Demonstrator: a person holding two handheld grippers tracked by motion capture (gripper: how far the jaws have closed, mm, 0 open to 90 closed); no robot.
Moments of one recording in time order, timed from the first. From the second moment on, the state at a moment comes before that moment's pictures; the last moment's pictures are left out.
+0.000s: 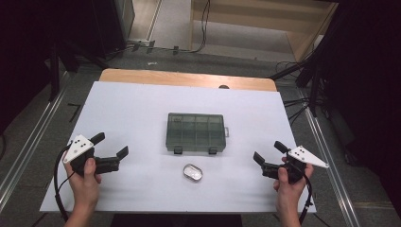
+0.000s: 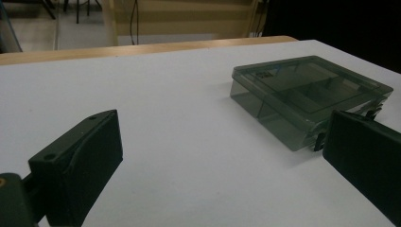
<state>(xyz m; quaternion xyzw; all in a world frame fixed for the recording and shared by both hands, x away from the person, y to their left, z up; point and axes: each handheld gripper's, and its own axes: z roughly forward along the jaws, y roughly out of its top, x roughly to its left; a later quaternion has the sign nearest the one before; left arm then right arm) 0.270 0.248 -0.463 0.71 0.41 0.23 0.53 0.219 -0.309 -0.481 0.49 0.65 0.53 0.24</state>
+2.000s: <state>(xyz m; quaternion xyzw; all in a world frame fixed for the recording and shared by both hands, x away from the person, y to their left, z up) 0.314 0.159 -0.487 0.81 0.33 0.07 0.48 0.282 -0.247 -0.490 0.45 0.74 0.48 0.15</state>
